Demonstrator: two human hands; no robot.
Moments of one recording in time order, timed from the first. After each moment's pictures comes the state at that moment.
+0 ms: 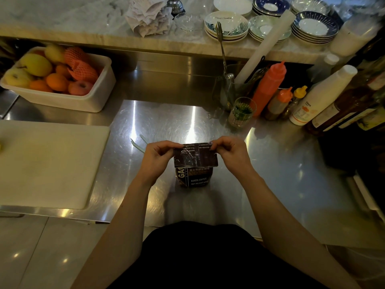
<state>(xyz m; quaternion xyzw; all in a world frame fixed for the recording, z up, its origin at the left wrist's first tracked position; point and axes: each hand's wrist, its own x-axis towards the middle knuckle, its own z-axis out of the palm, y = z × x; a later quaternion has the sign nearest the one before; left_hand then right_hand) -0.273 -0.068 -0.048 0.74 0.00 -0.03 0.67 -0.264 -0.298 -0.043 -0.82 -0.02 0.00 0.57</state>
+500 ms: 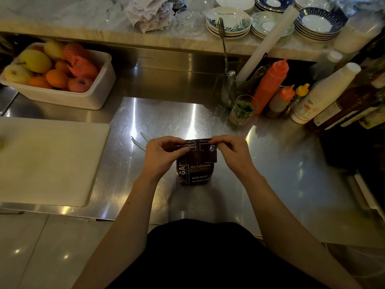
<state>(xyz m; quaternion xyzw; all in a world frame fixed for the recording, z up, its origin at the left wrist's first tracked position) -0.273 -0.076 -0.042 0.76 0.01 -0.02 0.65 -0.267 -0.296 -0.039 -0.83 -0.01 -0.01 0.55</state>
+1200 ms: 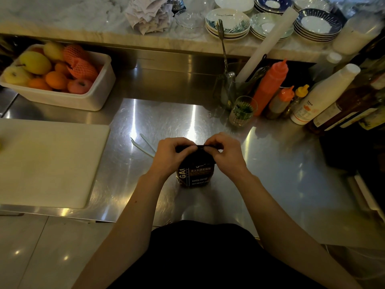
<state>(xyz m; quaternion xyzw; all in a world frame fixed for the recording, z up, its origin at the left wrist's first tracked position) -0.265 -0.094 -0.032 0.86 -0.09 -0.01 0.51 -0.263 -0.283 -0.042 -0.88 -0.07 -0.04 0.47</state>
